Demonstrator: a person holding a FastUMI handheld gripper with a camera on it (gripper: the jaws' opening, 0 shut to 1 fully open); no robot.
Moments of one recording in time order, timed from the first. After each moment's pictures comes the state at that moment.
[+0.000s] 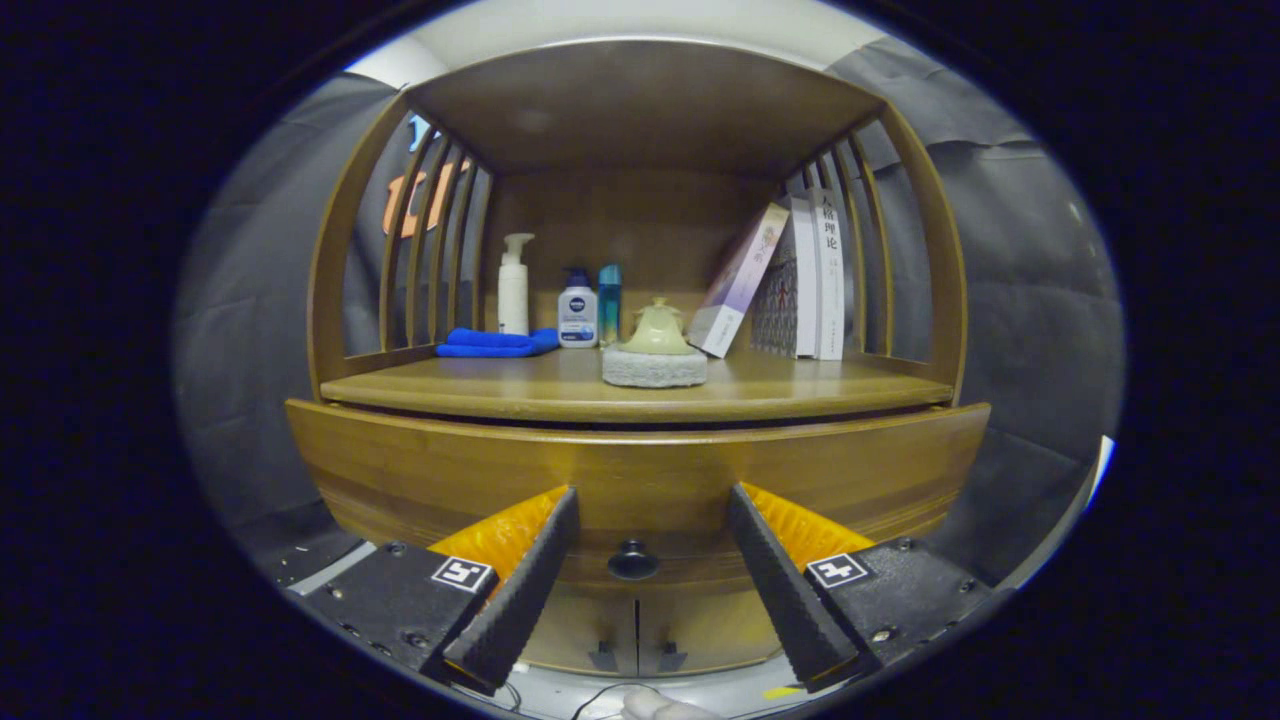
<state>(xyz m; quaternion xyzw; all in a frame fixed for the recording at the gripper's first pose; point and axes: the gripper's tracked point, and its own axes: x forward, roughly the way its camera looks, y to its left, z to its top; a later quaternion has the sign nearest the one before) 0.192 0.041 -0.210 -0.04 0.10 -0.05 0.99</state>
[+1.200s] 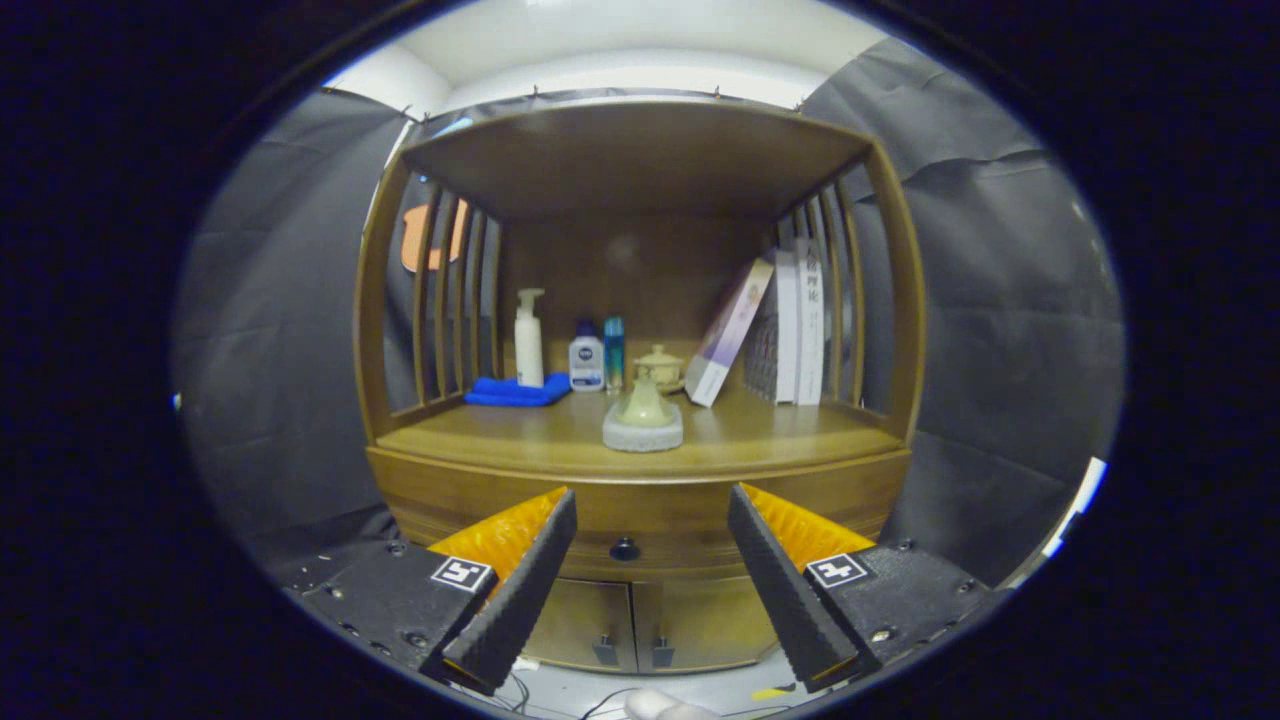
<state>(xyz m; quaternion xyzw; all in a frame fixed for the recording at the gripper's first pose) 0.107 0.036 -0.114 -0.04 0.07 -0.02 1.00</state>
